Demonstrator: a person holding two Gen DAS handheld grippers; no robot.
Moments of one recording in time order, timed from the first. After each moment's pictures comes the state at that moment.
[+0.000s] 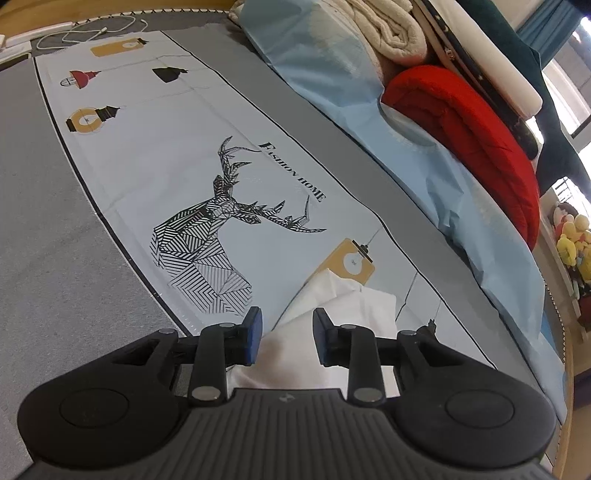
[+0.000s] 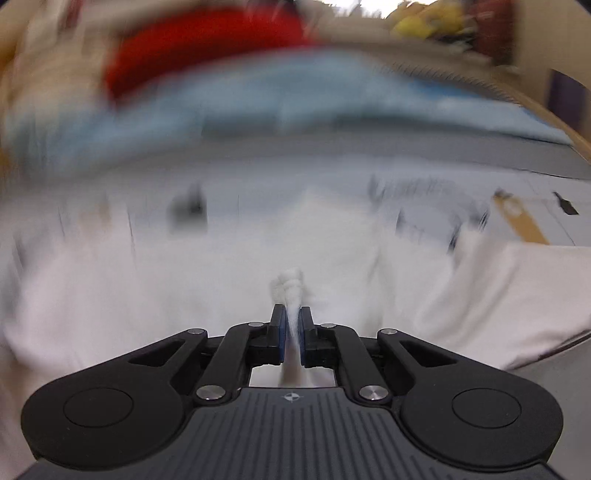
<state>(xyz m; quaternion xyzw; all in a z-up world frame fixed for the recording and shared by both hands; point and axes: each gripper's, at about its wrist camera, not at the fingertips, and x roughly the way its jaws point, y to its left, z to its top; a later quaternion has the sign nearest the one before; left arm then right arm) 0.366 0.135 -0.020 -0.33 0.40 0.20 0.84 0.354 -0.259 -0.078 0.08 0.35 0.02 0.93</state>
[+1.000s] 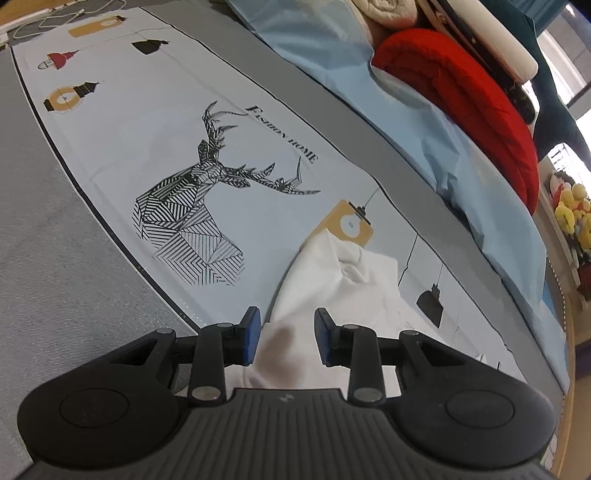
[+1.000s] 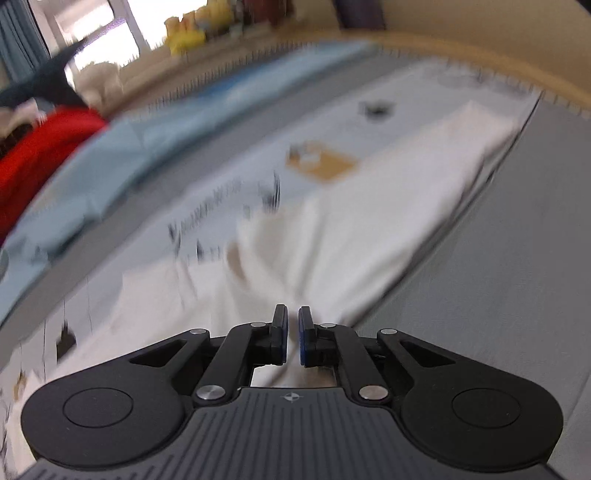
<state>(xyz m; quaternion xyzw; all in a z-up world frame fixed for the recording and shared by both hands) 0.374 0.128 -0.043 -0.31 0.44 0.16 0.83 0.328 -0.374 -0.086 0.26 0.33 -0.24 0.88</state>
